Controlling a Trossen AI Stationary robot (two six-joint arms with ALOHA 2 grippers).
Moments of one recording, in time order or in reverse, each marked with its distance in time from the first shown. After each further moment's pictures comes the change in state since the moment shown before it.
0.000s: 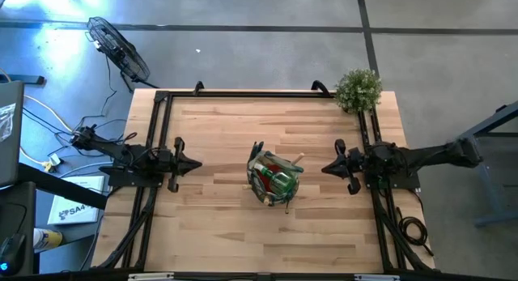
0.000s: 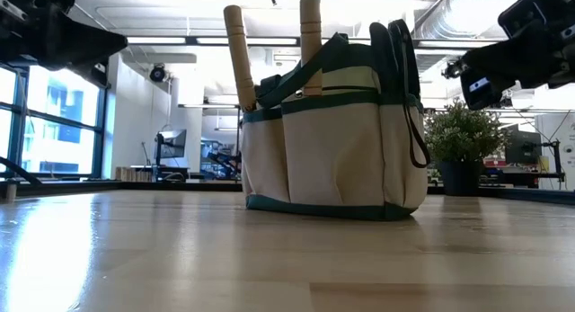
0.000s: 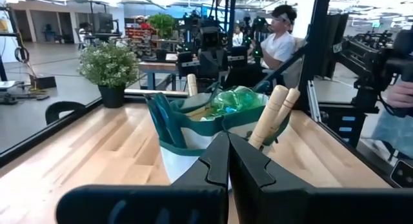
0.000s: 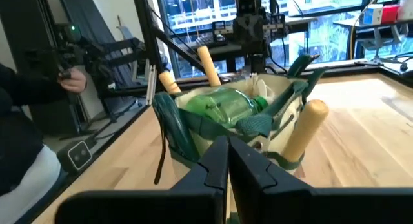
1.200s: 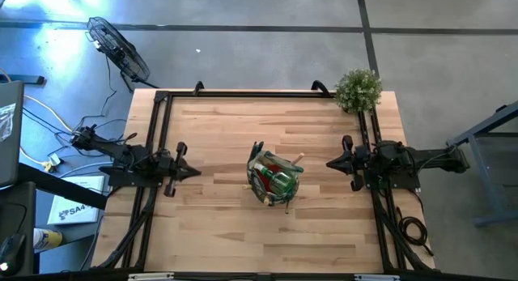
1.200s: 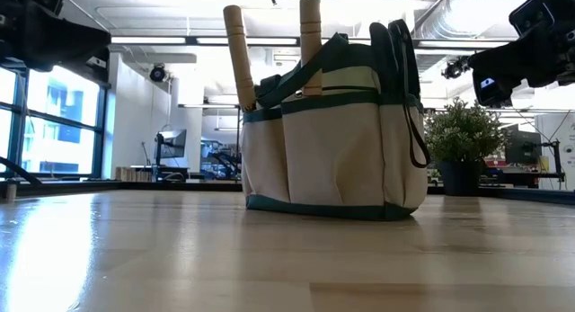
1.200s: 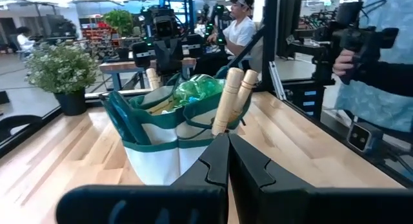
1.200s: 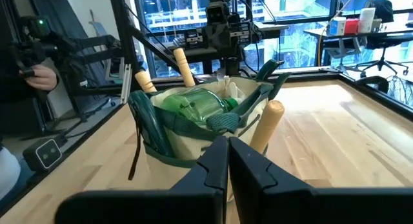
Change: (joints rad) left arm 0.000 0.000 -0.003 -0.040 0.157 0.073; right arm 0.000 -0.274 0.040 -0.330 0.104 -0.057
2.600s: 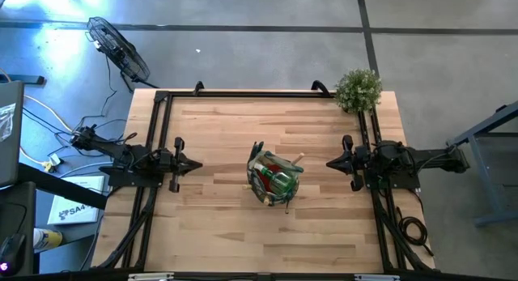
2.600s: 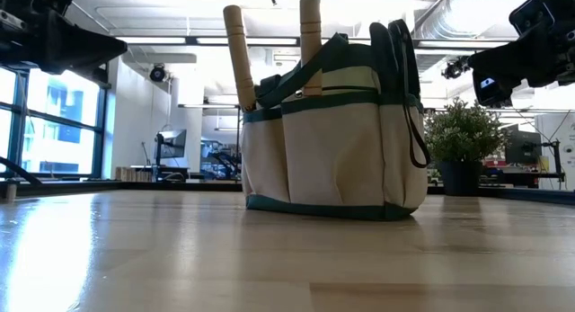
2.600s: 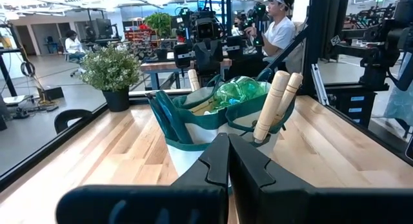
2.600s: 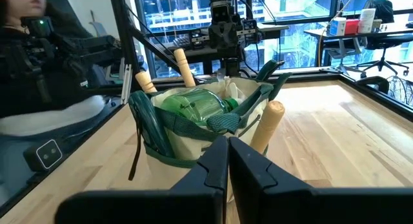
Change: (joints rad) left arm 0.001 0.000 0.000 0.014 -0.158 0.023; right arm 0.000 0.000 0.000 0.005 0.000 0.000
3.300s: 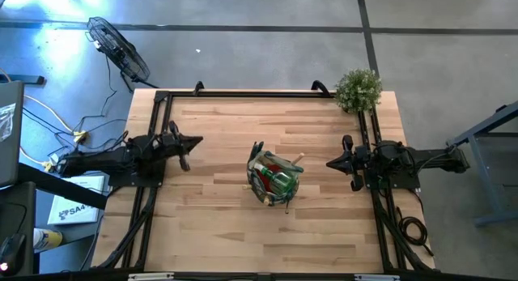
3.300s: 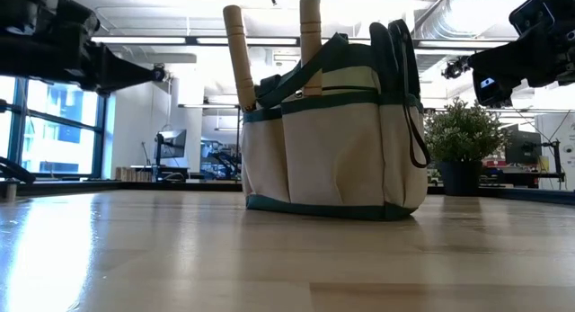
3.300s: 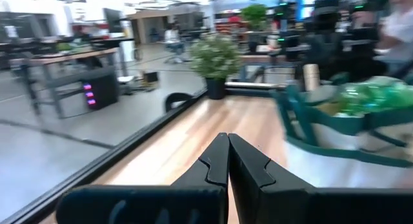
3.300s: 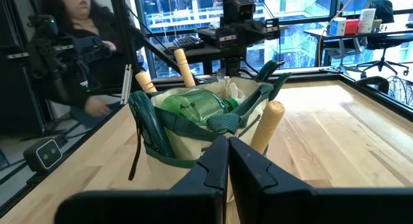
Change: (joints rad) left arm 0.449 0.000 0.003 -0.011 0.075 -0.001; right arm 0.000 0.000 0.000 0.001 0.000 0.000
